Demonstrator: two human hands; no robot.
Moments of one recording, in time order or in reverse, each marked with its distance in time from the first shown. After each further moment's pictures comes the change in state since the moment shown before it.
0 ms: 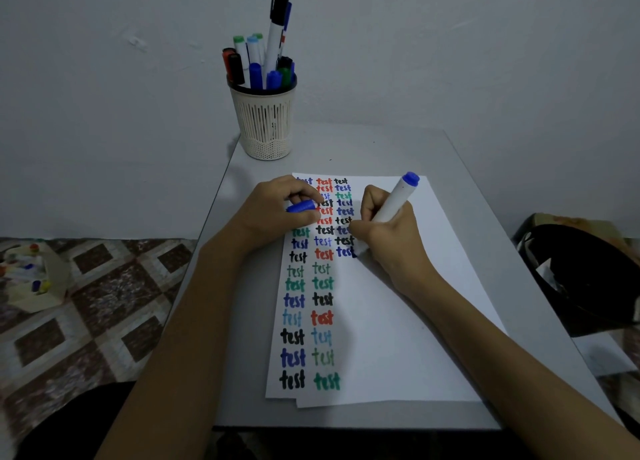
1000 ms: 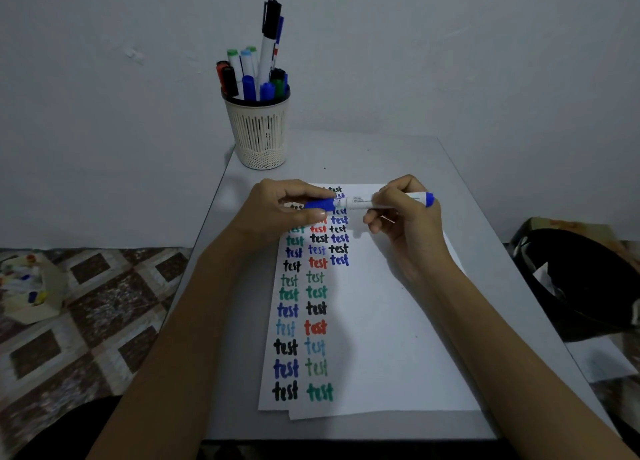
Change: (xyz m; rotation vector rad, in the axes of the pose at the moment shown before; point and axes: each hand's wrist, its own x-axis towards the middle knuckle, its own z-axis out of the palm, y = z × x) left_hand 0.001 0.026 -0.005 -0.402 -0.021 -0.078; right_hand 0.009 -0.019 -0.021 0.456 0.138 0.097
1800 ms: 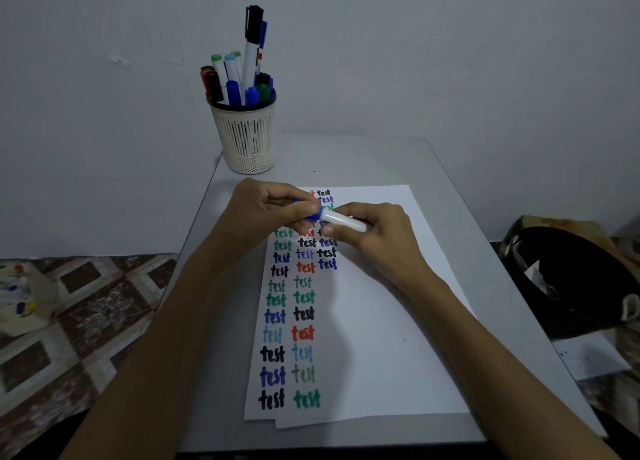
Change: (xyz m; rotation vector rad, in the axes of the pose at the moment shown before) left_hand -0.001 0.015 0.007 -0.101 0.052 0.032; right_hand 0.007 0.019 -0.012 -0.912 -0.226 -0.294
